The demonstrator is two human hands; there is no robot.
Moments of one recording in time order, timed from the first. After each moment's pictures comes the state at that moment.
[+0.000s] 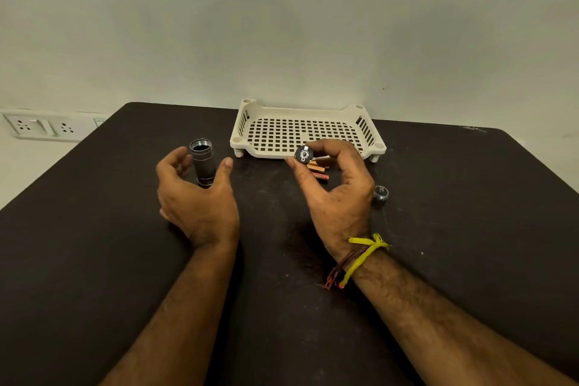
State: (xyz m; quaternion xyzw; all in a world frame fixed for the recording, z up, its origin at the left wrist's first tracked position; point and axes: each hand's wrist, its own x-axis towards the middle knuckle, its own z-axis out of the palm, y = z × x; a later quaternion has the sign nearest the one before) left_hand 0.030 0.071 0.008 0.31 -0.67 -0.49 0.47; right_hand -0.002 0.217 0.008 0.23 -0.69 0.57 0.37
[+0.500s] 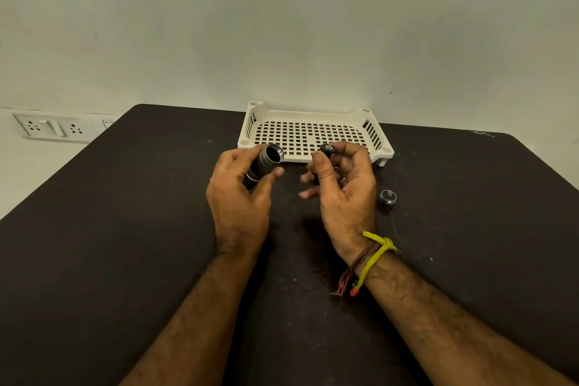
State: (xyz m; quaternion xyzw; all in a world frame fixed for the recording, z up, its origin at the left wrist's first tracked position) left_hand 0.032 0.087 0.009 0.06 -0.79 -0.43 0.43; right_hand -0.006 0.212 0.003 0.16 -0.60 0.76 0.18
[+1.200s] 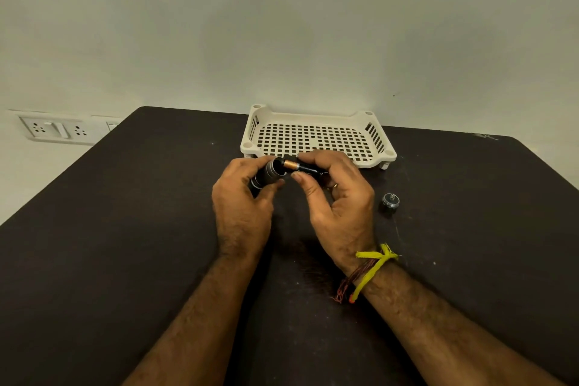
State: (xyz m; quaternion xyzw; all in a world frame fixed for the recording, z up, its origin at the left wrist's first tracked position) left_hand 0.029 0.082 0.004 0.06 -0.80 -0.45 0.38; right_hand 0.000 0.213 0.005 0.30 -0.70 0.55 0.33
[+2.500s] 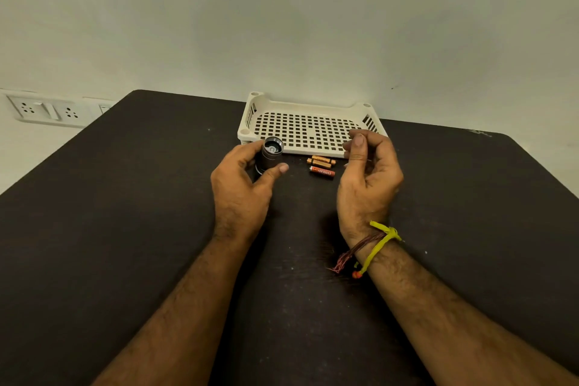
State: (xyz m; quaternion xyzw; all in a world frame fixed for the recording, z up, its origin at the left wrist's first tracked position) left_hand 0.026 0.084 0.007 0.06 -0.77 -0.53 0.34; right_hand -0.012 0.223 0.011 0.07 -0.66 0.64 0.38
